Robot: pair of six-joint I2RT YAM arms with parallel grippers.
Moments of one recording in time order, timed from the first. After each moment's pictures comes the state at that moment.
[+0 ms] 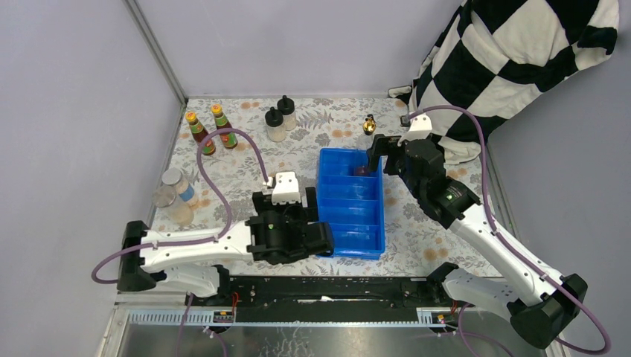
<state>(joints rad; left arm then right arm) -1.38 1.28 1.17 -1.09 -1.24 -1.22 0.62 1.01 0.98 -0.30 0.35 0.30</state>
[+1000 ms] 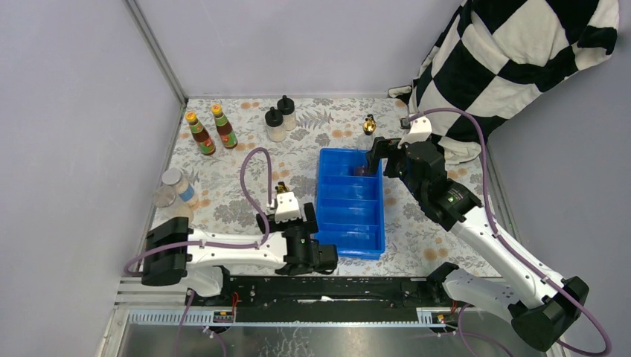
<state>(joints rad) -1.42 1.47 1.01 -1.30 -1.25 -1.82 0.62 0.99 0.96 -0.31 0.32 0.31</state>
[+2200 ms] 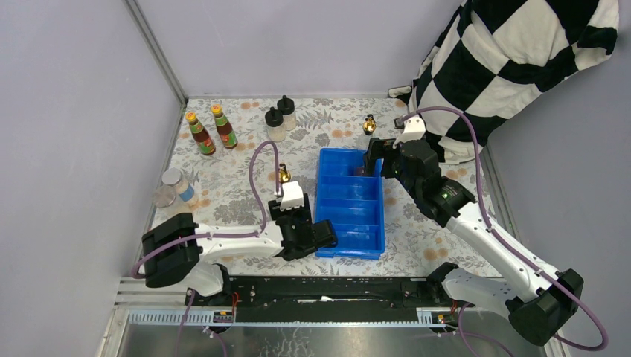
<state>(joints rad) -1.22 1.48 0.83 -0.68 -1.25 -1.29 0.62 1.03 0.96 -0.31 0.30 0.31</state>
